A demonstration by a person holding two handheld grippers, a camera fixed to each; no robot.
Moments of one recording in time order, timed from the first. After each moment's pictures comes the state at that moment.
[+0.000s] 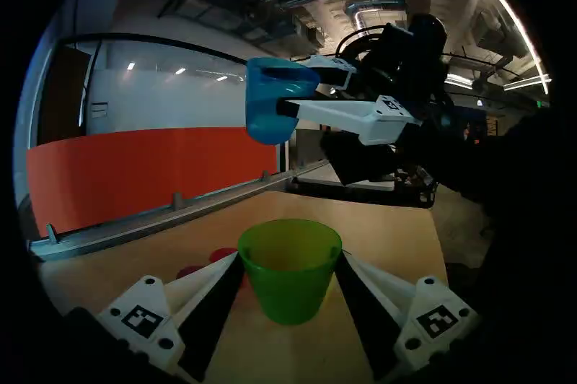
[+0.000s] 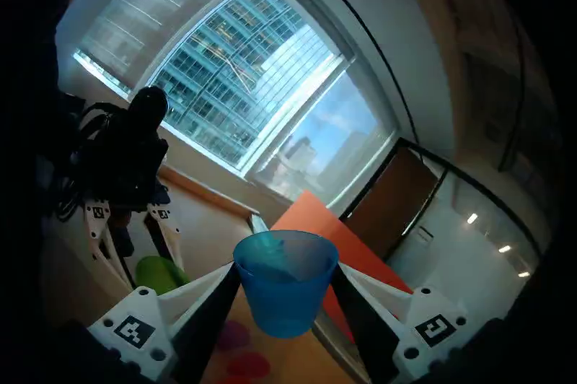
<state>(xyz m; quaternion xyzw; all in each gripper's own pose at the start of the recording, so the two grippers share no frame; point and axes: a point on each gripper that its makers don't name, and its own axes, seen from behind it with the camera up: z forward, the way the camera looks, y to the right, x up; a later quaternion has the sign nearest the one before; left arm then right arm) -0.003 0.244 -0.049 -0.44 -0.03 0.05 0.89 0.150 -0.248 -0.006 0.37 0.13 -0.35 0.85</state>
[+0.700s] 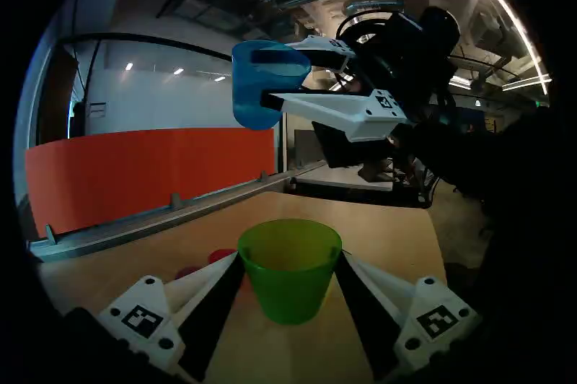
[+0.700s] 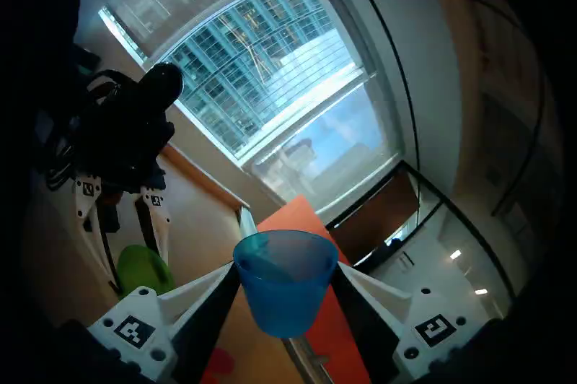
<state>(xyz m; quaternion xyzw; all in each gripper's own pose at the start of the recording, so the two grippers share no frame) -0.003 0.245 -0.050 -0.45 -0.03 0.05 0.89 0.165 -0.259 0.002 0.35 0.16 -0.44 0.81</state>
